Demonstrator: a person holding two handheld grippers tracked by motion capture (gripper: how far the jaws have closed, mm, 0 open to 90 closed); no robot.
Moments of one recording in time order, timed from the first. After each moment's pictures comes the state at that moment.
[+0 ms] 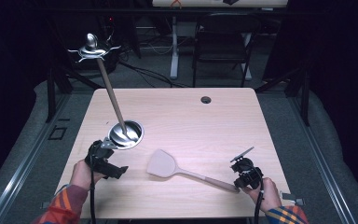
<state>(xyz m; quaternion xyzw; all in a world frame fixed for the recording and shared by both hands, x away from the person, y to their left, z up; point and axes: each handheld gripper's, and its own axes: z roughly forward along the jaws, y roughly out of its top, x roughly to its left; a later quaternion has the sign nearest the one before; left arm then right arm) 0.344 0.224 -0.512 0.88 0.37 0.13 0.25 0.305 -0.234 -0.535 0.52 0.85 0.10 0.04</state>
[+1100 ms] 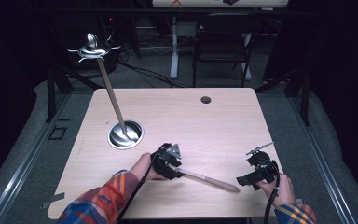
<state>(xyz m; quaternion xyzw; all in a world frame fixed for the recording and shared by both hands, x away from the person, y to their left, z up) 0.367 0.055 -0.544 0.95 0.12 -0.01 0.30 0.311 -0.278 -0.519 0.53 0.83 0.17 0.07</state>
